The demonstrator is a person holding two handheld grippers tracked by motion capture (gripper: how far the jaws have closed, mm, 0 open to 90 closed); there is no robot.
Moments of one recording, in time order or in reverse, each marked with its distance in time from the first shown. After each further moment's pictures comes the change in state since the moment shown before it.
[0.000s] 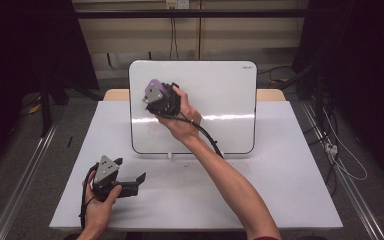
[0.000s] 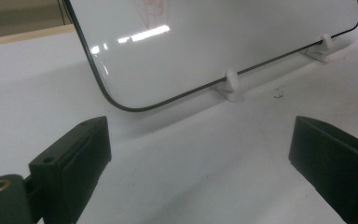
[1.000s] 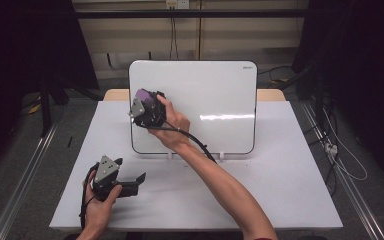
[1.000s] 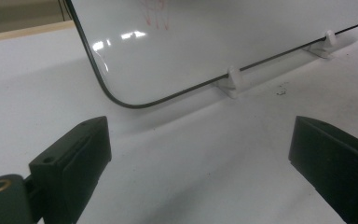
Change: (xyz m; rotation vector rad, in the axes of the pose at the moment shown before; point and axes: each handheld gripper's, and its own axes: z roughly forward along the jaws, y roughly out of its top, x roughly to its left) left arm 0.001 -0.001 0.002 0.018 -0.003 0.000; right arm 0.042 0.013 0.005 -0.015 0.022 -0.145
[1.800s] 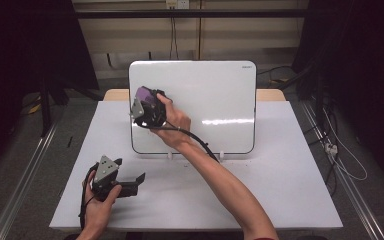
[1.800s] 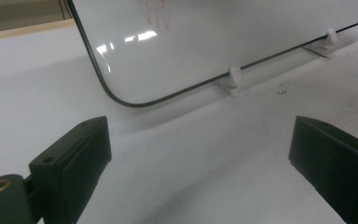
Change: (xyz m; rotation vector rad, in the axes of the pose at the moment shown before) left arm 0.000 0.000 -0.001 0.008 0.003 0.006; right arm 0.008 -0.004 0.000 -0.016 -0.034 -0.077
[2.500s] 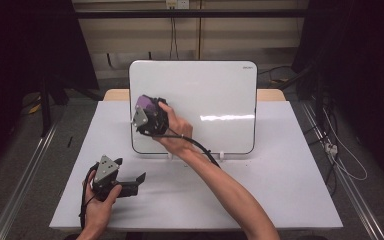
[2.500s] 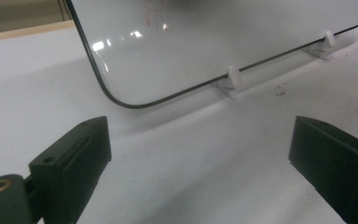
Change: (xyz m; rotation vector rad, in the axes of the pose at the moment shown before) left arm 0.000 0.001 -0.001 -0.002 -0.002 0.006; right arm 0.001 -0.010 -0.006 -0.010 0.043 0.031
